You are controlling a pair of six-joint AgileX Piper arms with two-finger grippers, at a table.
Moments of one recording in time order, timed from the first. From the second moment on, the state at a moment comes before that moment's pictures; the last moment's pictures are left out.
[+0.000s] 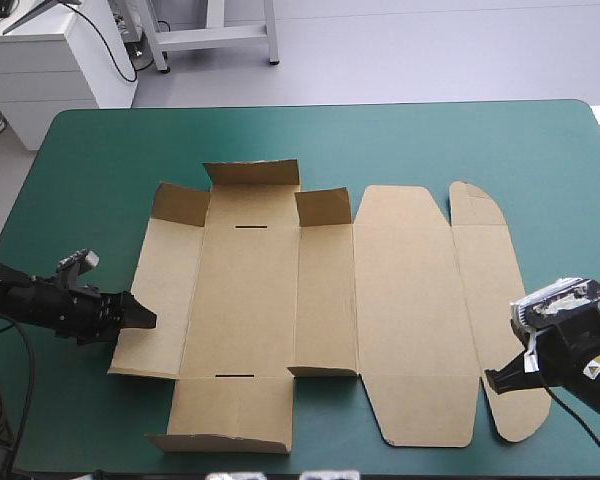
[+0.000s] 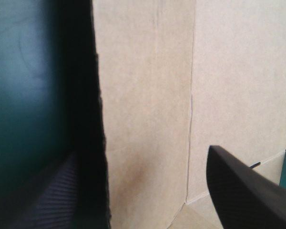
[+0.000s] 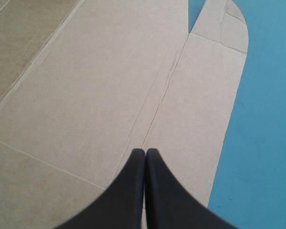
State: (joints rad) left arm 0.46 1.54 -0.84 -0.70 1.20 0.77; right arm -0.03 0.60 -0.77 0.26 0.97 -0.50
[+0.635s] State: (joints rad) left arm 0.37 1.61 -0.85 -0.75 1.19 0.76; right arm -0.03 0.60 -0.77 0.26 0.97 -0.50
